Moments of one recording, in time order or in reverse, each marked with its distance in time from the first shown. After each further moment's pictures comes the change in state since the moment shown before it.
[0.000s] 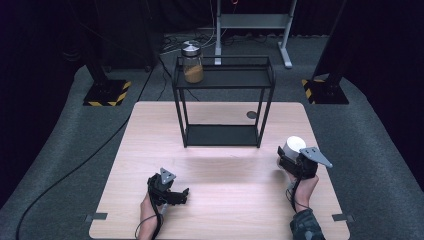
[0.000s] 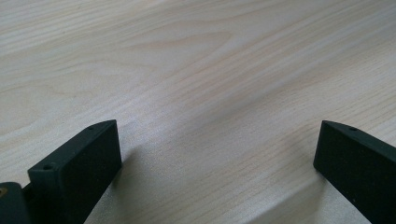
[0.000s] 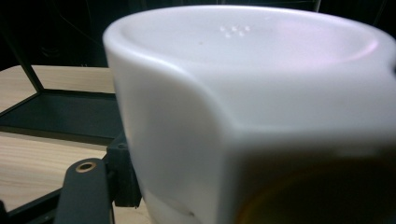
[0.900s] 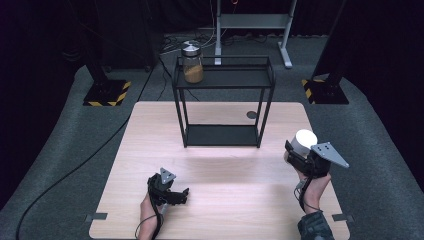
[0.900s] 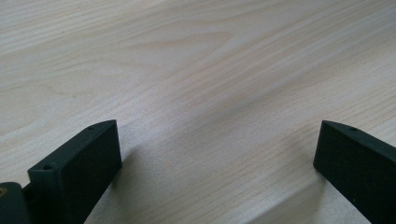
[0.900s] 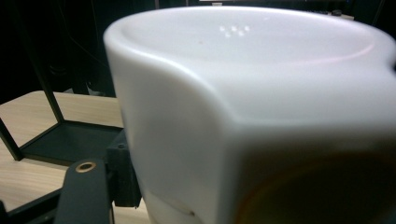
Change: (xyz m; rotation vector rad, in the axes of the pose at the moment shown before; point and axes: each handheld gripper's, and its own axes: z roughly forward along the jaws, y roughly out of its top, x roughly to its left) left arm 0.001 0.000 0.000 0.001 -0.002 -0.002; right arm 0.005 0.038 -0.039 -0.086 0.002 -0.043
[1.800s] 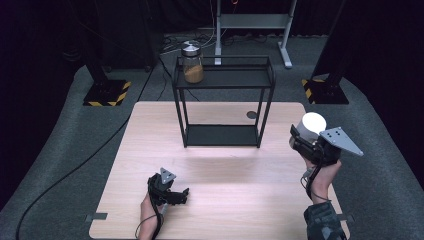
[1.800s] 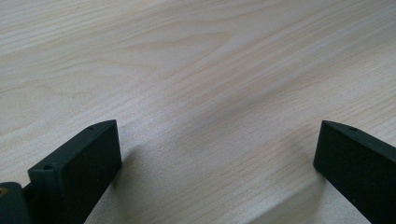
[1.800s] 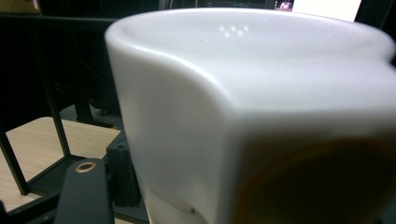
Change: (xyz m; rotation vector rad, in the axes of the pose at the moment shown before) left arm 0.000 0.000 0.000 0.000 -0.002 0.001; right arm 0.000 0.050 -0.011 -0.089 0.017 -0.062
